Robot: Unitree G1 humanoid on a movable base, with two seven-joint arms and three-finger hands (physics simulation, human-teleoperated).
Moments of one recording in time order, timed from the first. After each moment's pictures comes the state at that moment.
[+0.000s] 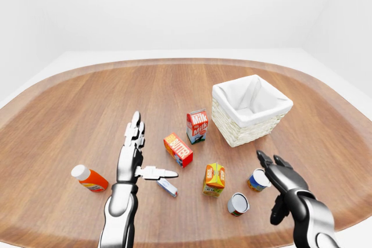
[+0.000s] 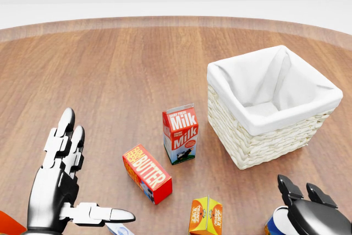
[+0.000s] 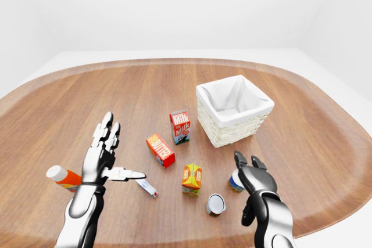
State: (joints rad) left arm 0.16 0.01 0.01 -0.23 0.00 -0.09 -0.11; right arm 0.26 -0.10 -0.21 -0.32 -1.28 0.05 0.65
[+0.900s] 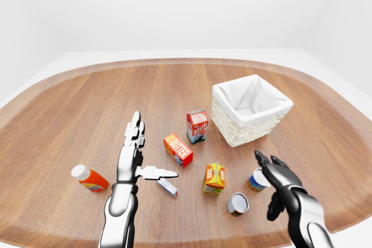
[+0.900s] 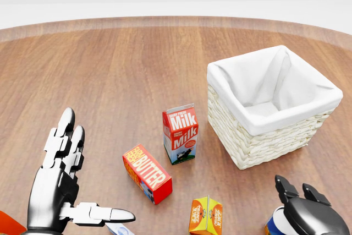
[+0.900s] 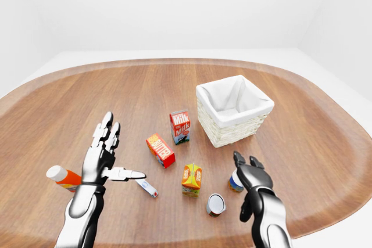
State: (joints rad) left arm 0.16 0.01 0.01 -0.23 0.00 -0.09 -0.11; right arm 0.20 -0.14 -0.18 -0.17 -1.25 0.09 0.58
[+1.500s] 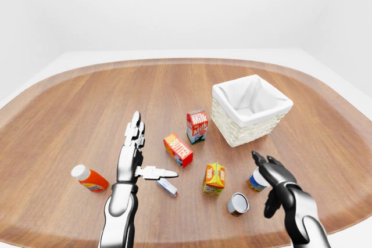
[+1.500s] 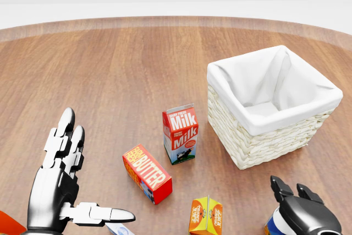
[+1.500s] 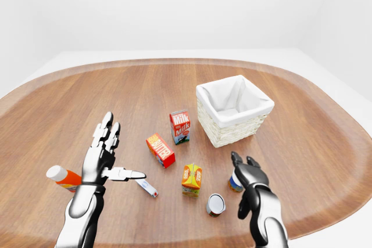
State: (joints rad) left arm 0.16 0.01 0.01 -0.23 0.00 -0.09 -0.11; right arm 0.14 -0.17 -0.16 -0.04 -1.22 0.09 0.53
